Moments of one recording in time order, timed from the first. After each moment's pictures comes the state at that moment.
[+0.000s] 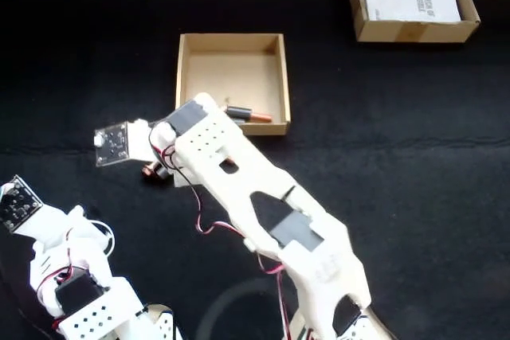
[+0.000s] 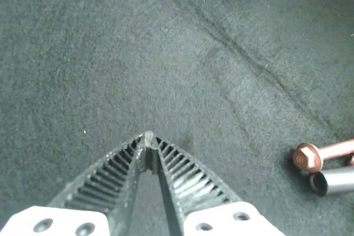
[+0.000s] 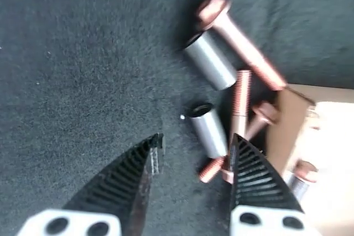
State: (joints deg) left arm -40.2 -103.2 96.1 56.6 16.2; right arm -49.6 28.7 -23.2 80.4 55.2
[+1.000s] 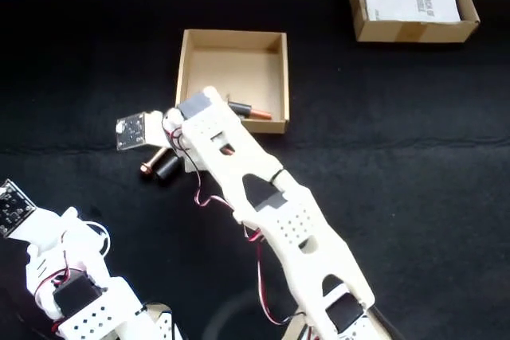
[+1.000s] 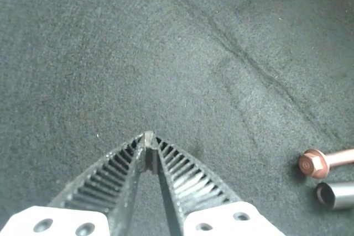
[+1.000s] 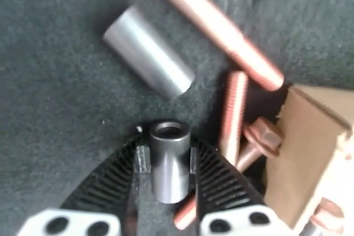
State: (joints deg) left arm -42.8 -103.8 96.1 56.4 16.2; right arm -43.4 53.9 -51.1 85.7 58.9
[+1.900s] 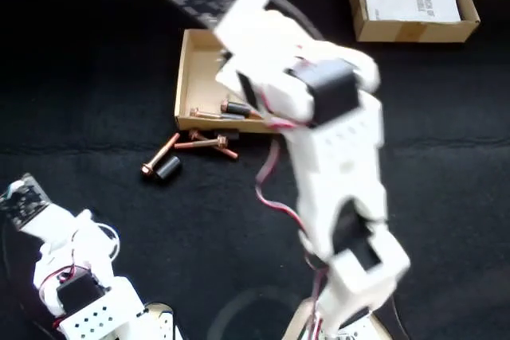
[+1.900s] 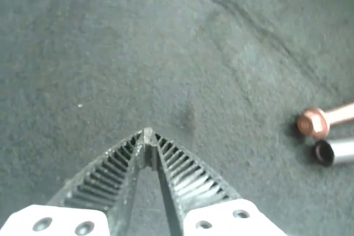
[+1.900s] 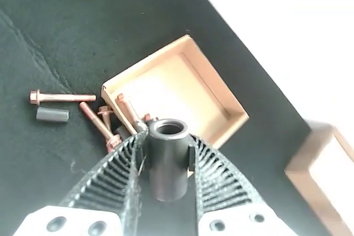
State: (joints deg) left arm -38.4 -103.8 96.1 62.2 14.1; right arm -32.4 7.9 -63.5 100.5 28.9
